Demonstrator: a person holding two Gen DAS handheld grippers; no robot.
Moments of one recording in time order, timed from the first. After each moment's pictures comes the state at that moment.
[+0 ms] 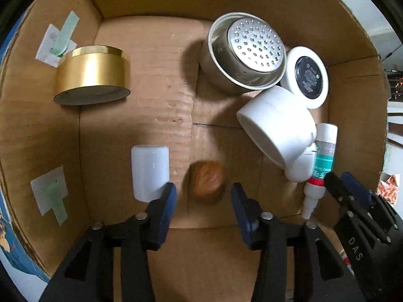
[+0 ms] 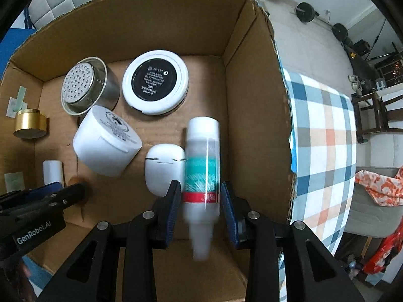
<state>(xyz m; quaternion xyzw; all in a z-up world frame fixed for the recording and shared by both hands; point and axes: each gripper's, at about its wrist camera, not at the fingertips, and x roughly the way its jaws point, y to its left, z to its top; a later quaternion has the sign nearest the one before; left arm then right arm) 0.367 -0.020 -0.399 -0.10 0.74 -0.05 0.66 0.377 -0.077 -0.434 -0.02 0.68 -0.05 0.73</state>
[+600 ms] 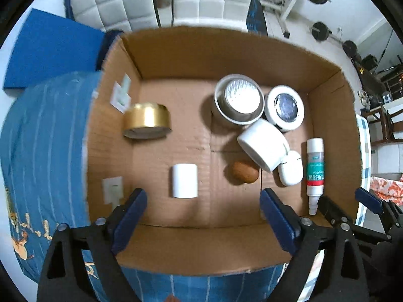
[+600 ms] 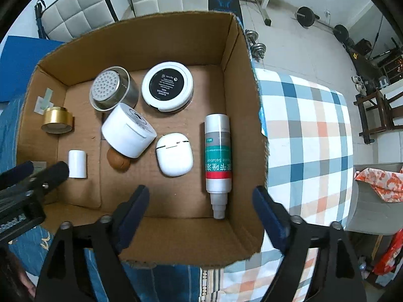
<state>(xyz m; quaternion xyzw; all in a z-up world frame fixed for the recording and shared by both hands) 0.334 -0.014 -0.314 -0.03 0.64 -0.02 0.77 0.341 -0.079 -0.386 0.01 0.65 -0.03 0.76</state>
